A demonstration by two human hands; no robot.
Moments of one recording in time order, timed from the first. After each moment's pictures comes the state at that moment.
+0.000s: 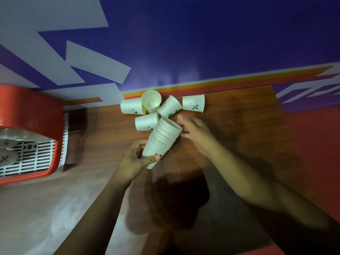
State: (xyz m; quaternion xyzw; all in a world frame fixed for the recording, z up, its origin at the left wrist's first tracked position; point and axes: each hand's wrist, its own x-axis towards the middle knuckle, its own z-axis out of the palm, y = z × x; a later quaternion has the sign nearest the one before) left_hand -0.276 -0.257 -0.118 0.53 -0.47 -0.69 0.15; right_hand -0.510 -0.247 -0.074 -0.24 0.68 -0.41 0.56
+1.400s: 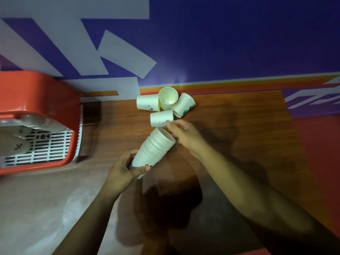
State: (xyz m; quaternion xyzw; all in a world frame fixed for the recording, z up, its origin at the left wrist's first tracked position) left_hand -0.185 -0.240 -0.124 0.56 -0.52 -0.62 0.16; right_hand -0.426 -0.263 -0.078 -0.31 0.73 -0.29 0.54
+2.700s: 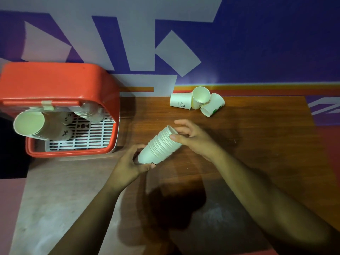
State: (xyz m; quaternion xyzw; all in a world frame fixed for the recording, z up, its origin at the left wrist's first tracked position) left_hand -0.078 -0.260 -0.132 0.53 -0.59 -0.59 0.16; right_hand -0.335 -0.263 -0.061 -0.41 0.67 -0.25 0.57
